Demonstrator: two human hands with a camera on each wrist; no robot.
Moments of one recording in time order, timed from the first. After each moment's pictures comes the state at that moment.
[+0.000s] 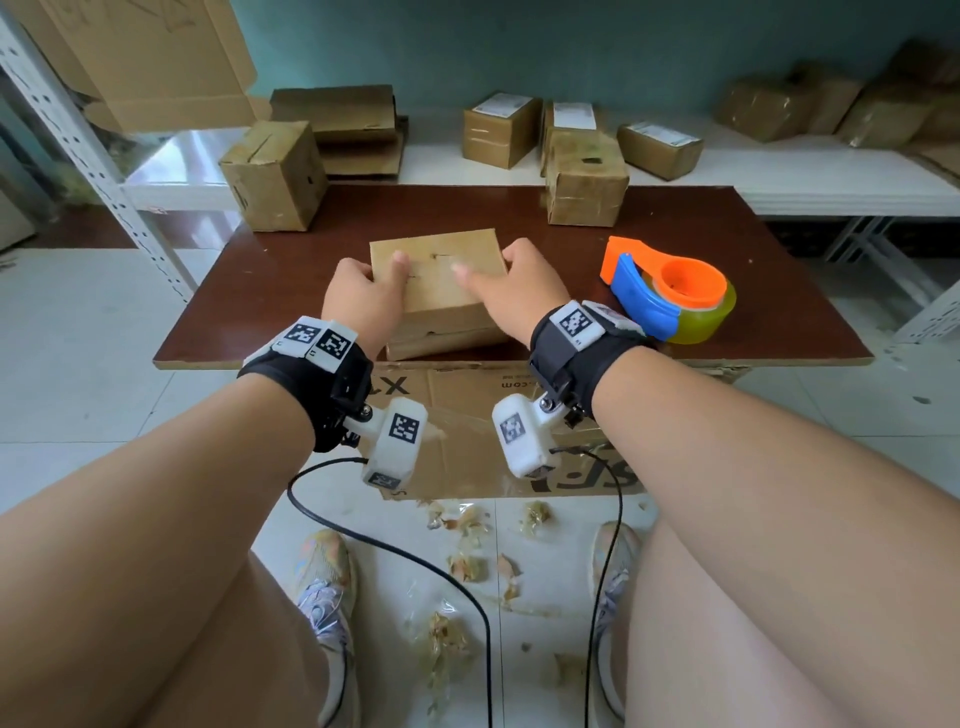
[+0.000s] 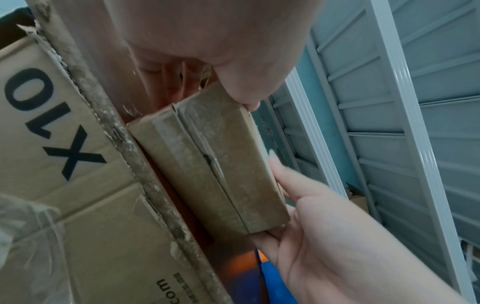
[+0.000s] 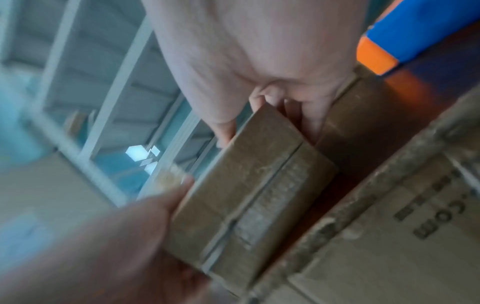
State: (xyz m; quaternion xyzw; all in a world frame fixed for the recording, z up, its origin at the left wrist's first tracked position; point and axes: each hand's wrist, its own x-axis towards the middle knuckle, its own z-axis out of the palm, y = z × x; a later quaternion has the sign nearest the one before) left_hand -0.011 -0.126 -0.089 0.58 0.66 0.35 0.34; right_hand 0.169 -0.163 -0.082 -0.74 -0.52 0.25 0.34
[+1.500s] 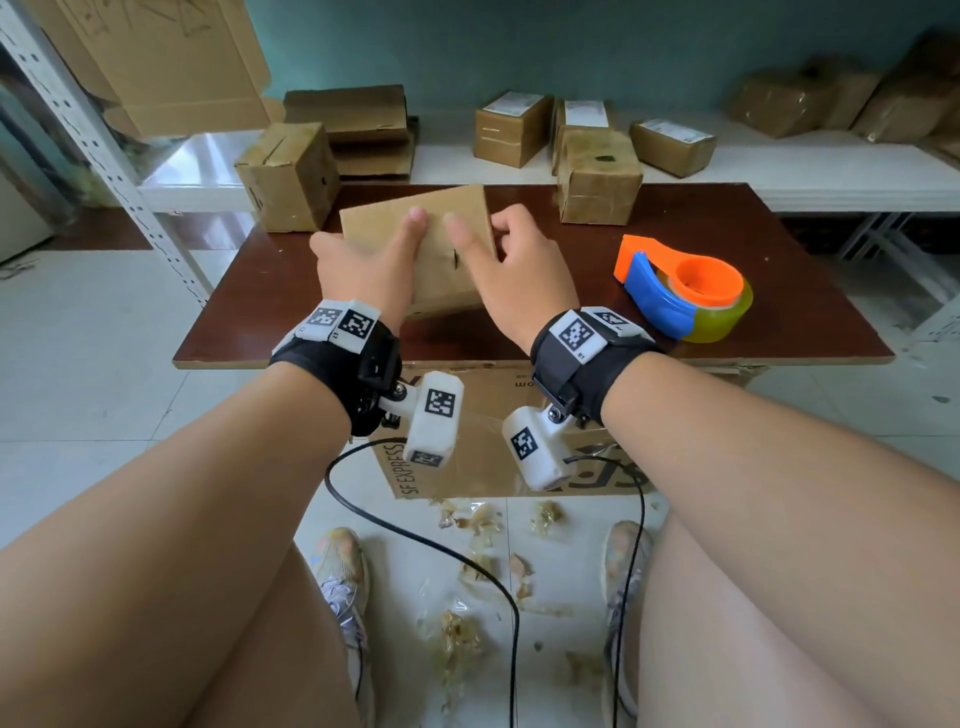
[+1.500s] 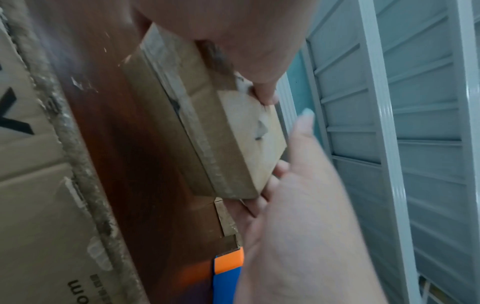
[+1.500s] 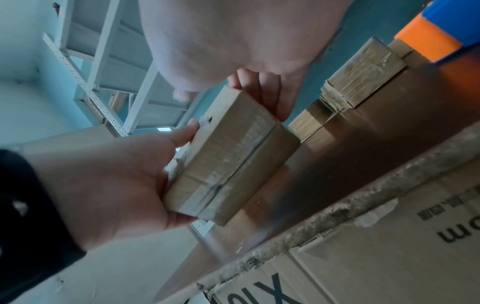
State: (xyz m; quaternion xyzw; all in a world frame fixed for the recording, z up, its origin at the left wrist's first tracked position) left_hand -0.007 -0.136 -0.060 0.47 0.63 0.50 0.36; right_hand 0.143 -0.176 -0.065 -0.68 -0.57 0.15 0.43
